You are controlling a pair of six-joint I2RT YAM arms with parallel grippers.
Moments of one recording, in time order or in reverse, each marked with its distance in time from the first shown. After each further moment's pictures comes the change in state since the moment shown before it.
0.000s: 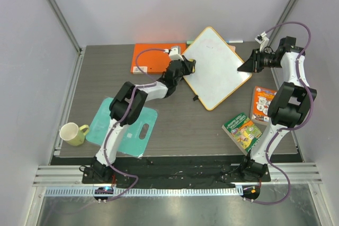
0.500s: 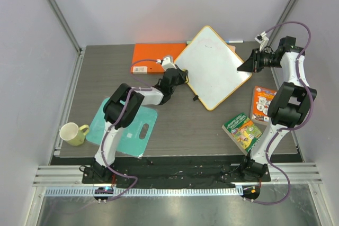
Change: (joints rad) left arm -0.018 -0.106 -0.238 0.045 -0.086 -0.133; right arm 0.000 0.000 0.000 0.002 -0.012 -0.010
